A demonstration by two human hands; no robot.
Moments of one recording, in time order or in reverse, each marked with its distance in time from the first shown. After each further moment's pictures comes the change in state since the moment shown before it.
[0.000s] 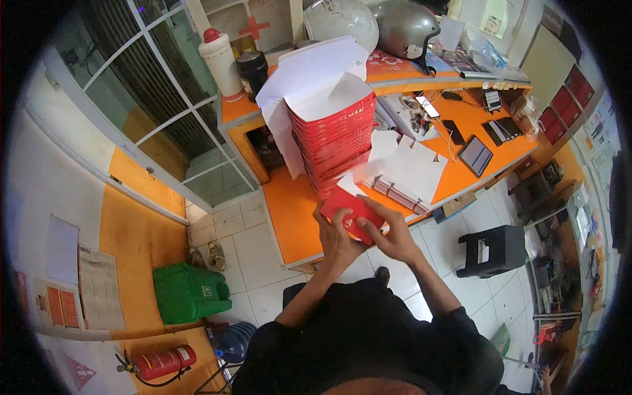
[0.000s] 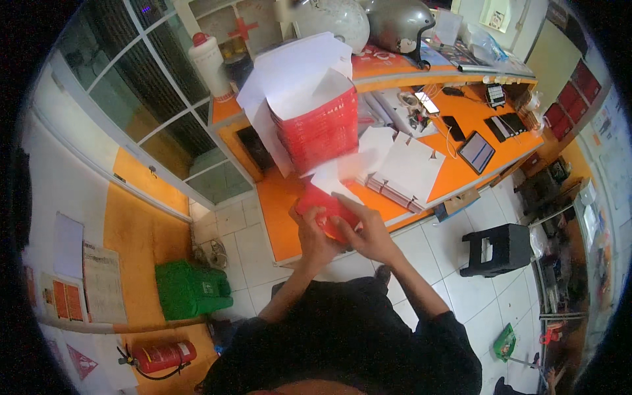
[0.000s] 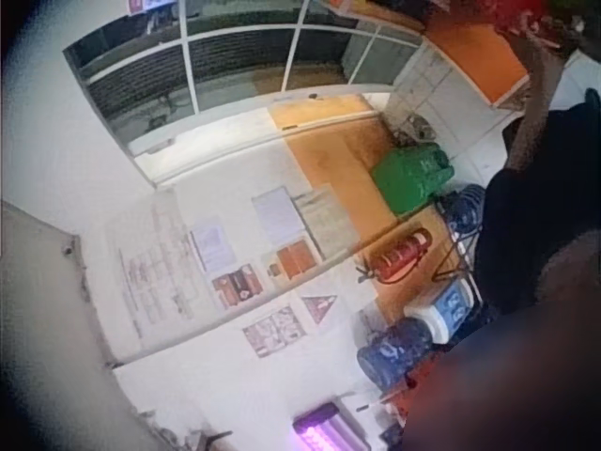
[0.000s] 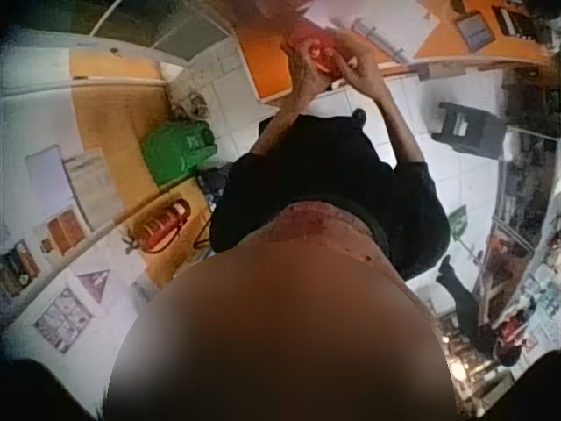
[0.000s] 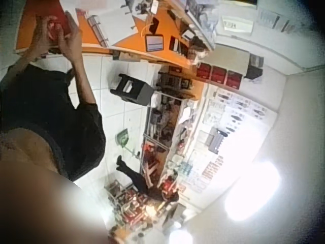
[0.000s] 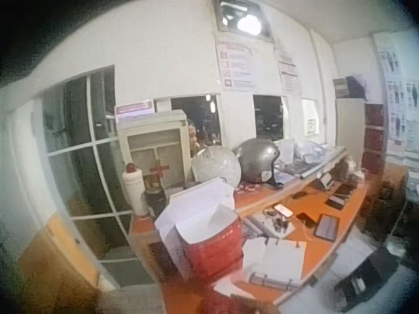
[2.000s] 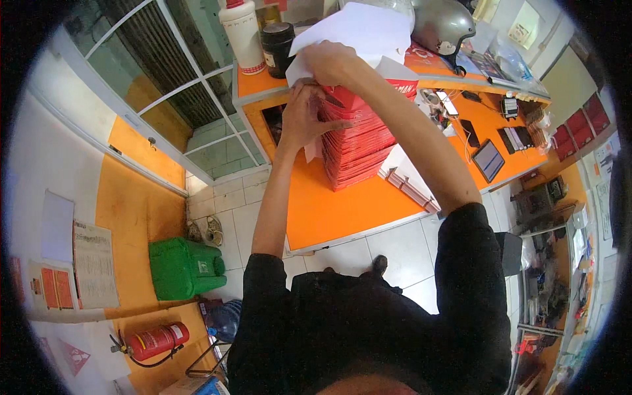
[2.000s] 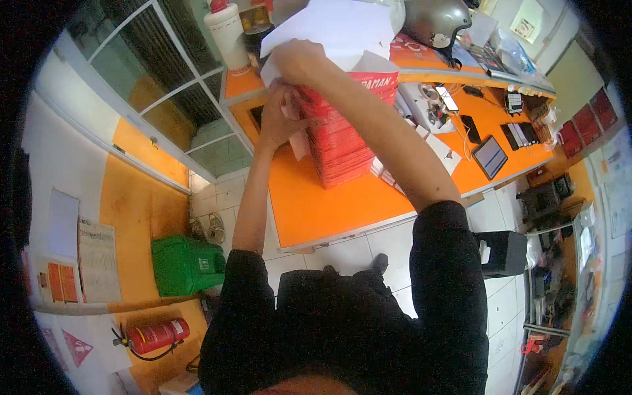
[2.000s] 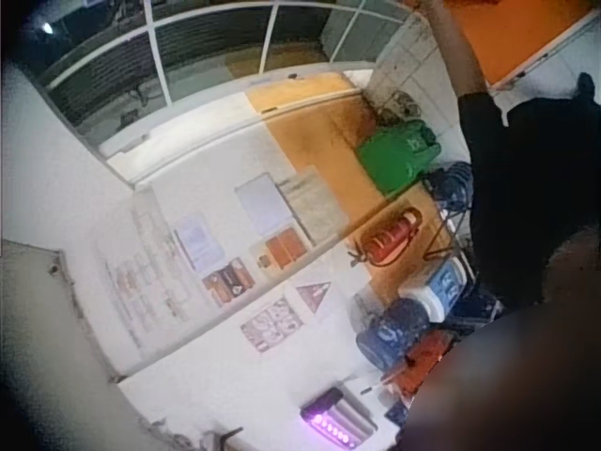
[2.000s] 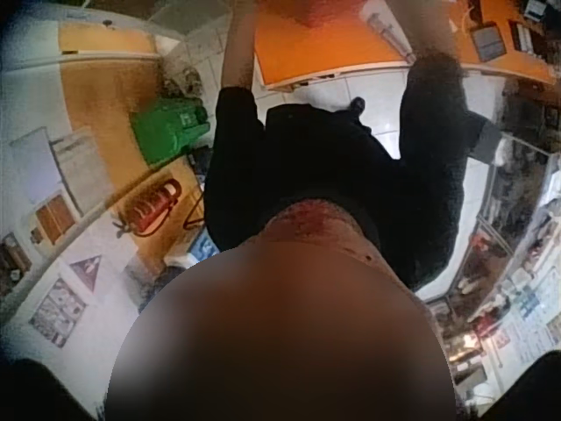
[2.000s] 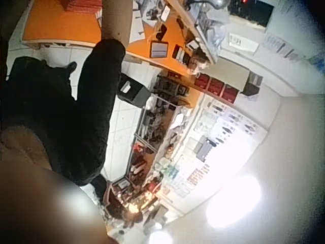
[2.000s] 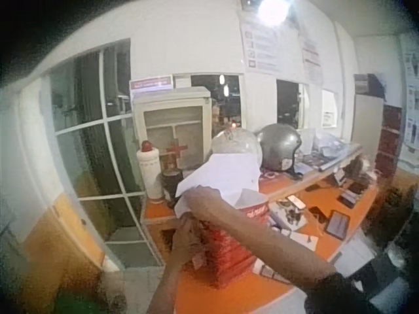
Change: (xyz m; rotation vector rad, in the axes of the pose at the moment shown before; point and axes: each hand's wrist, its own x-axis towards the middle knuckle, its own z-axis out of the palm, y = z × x) left_hand 0.222 -0.118 -0.054 -0.041 -0.035 0.211; right_hand 0.324 -0.055 0.054 -1.023 -0.263 -0.193
